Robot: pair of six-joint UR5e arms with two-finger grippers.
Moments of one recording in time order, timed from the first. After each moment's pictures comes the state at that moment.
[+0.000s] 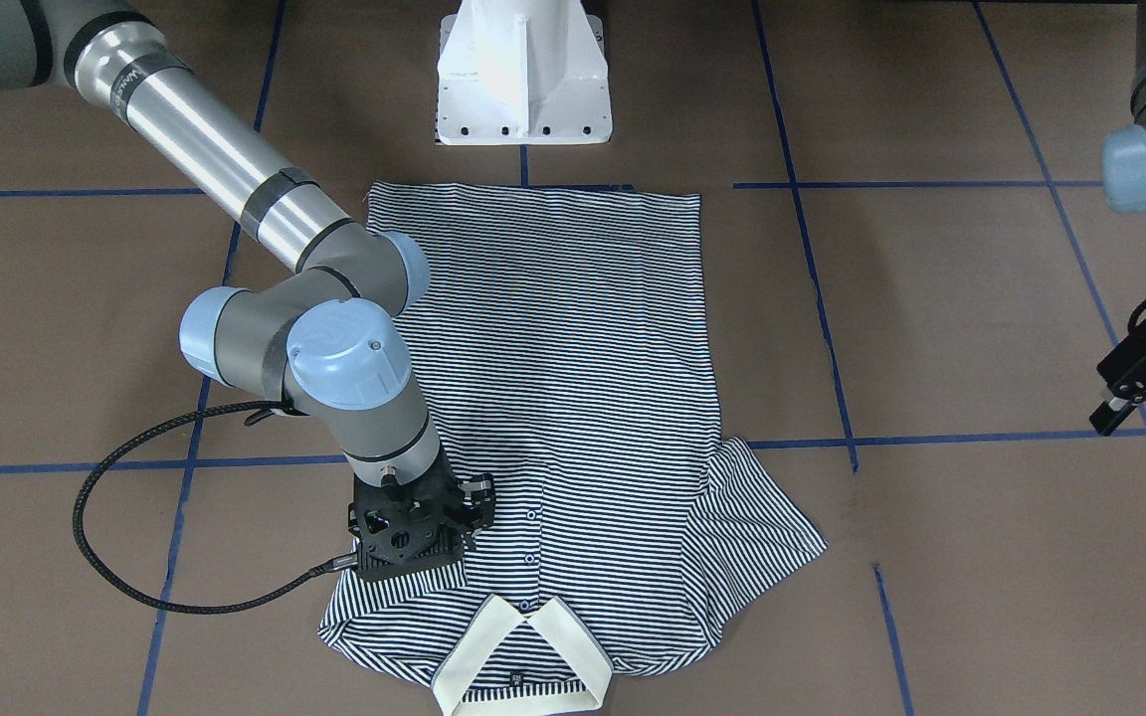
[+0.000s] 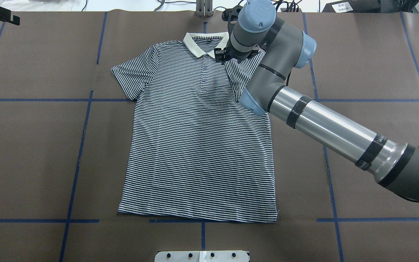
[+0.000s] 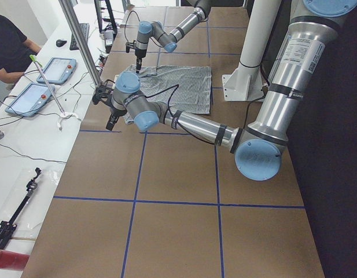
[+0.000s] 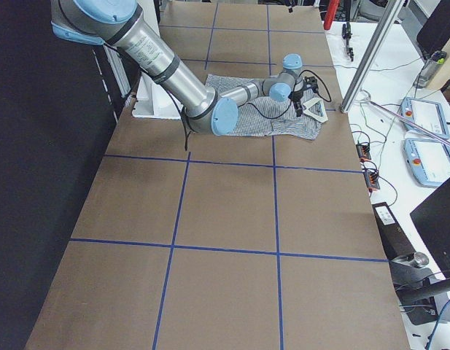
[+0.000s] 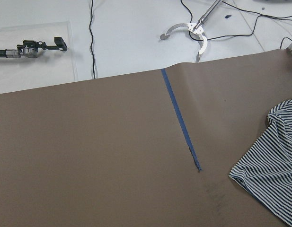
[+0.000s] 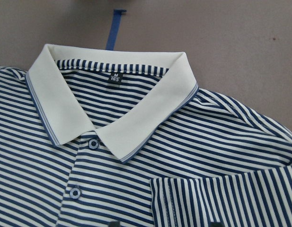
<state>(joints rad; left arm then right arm) -1.25 -1.92 -1.54 -2.20 -2.18 -0.69 0.79 -0.61 0.96 -1.04 1.91 0.95</state>
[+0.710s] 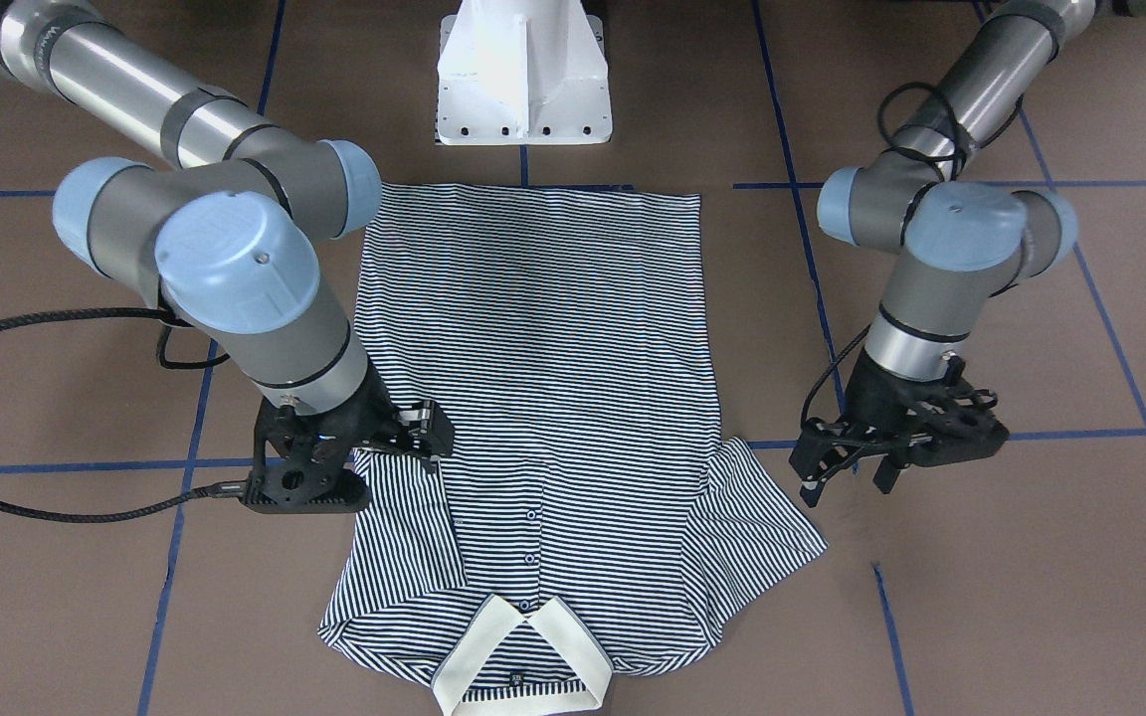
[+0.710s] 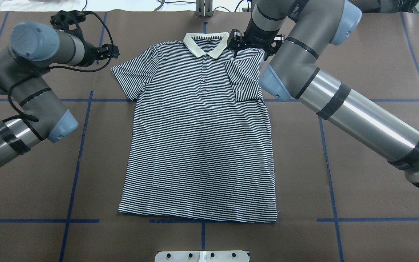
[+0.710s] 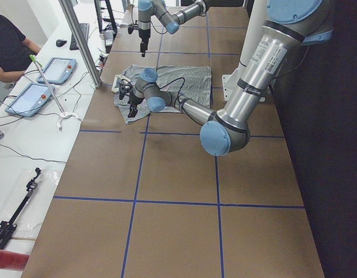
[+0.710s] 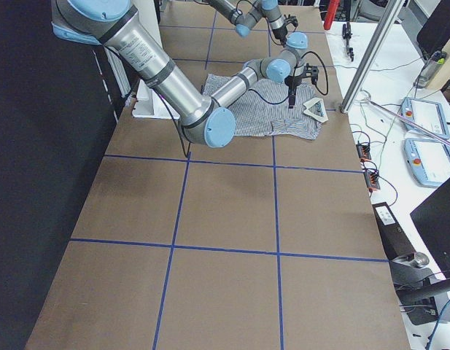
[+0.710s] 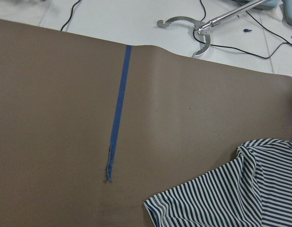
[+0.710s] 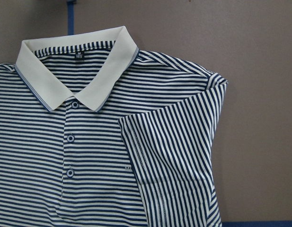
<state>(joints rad) -0.85 -2.12 -1.36 -2.20 -1.70 -1.24 0.88 -0.73 1.38 -1.48 2.10 1.03</state>
